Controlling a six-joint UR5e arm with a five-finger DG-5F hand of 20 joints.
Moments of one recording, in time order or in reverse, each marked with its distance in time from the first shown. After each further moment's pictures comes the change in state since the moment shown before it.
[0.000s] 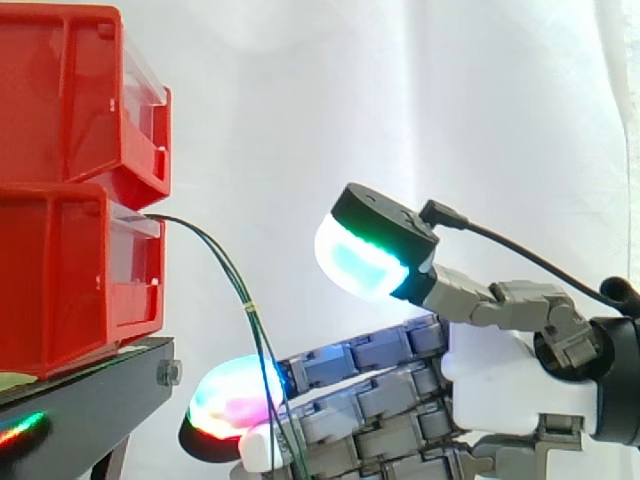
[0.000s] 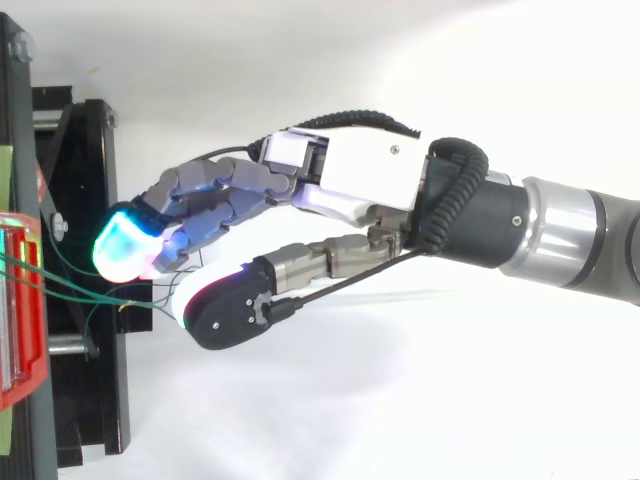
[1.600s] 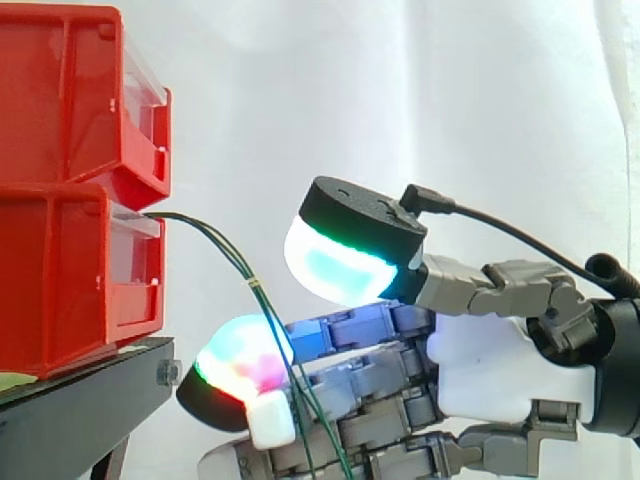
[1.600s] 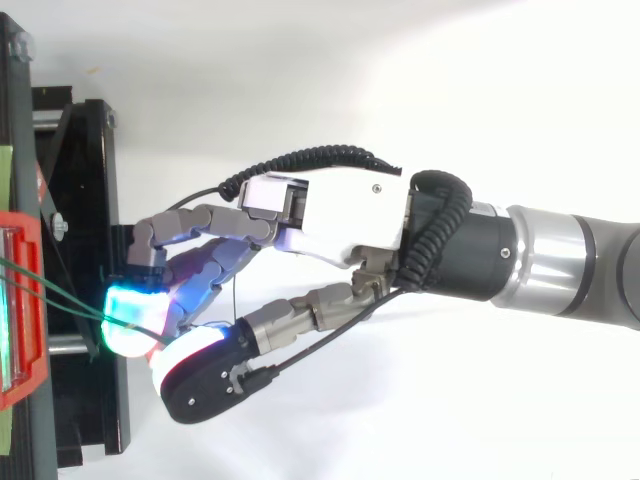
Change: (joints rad) arm 0.022 -0.011 0.037 -0.003 -0.034 0.032
